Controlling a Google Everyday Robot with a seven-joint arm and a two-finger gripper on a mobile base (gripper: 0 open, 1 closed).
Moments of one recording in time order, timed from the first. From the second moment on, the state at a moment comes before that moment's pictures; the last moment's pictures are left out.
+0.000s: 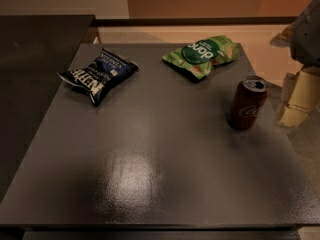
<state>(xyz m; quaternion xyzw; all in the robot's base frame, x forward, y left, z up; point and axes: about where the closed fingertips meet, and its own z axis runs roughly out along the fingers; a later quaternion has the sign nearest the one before) 0.438 -0.217 0.976 -0.60 0.78 -0.03 0.16</state>
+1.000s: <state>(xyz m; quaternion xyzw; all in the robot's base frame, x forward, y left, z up) 0.453 -0.219 0.977 -0.60 0.78 -0.02 0.18</state>
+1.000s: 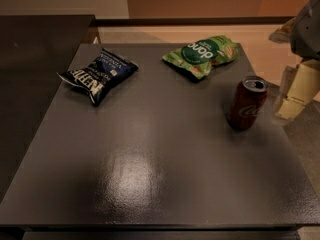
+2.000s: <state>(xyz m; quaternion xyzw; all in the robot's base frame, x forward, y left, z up) 0.487 -0.219 0.931 -0.58 0.78 0.06 0.22</state>
